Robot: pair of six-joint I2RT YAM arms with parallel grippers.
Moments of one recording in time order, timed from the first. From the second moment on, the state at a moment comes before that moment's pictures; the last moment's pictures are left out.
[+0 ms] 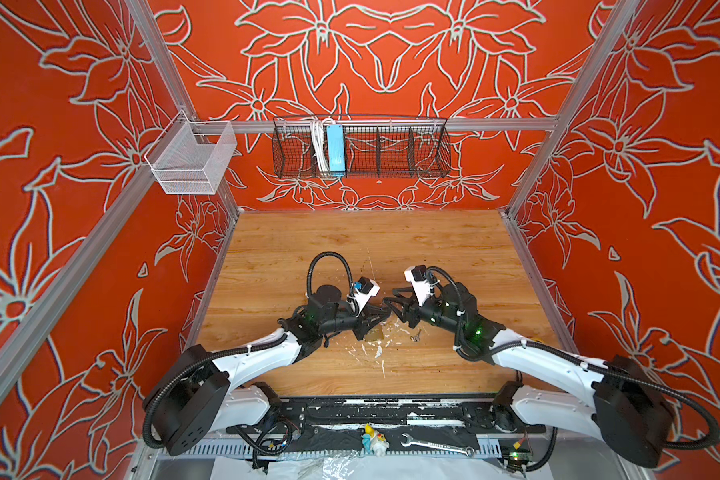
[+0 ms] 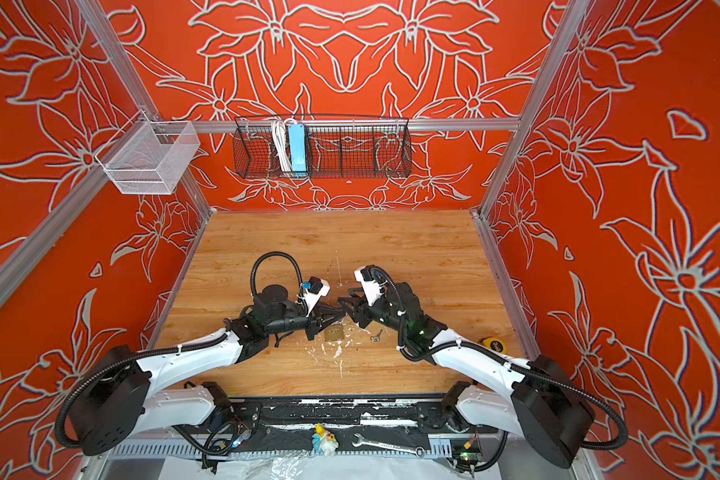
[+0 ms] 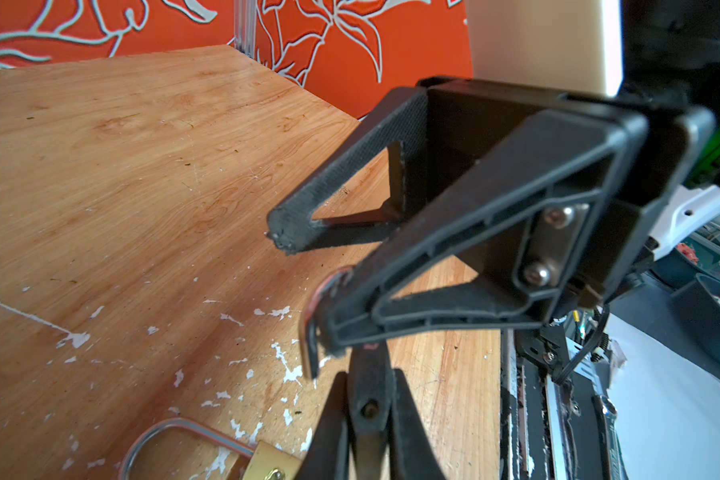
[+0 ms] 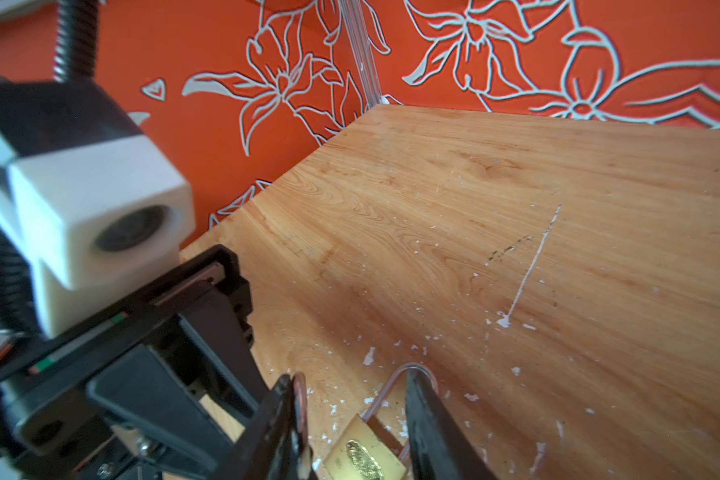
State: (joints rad) left arm -0.66 1.24 0.51 0.40 0.52 -0.16; right arm 0.72 1.16 0.53 0.38 -0.25 0.30
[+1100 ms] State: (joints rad) left arm -0.79 1.23 0.52 0.39 0.18 -0.09; right arm 0.73 1.16 0.53 0.34 -0.11 0.34
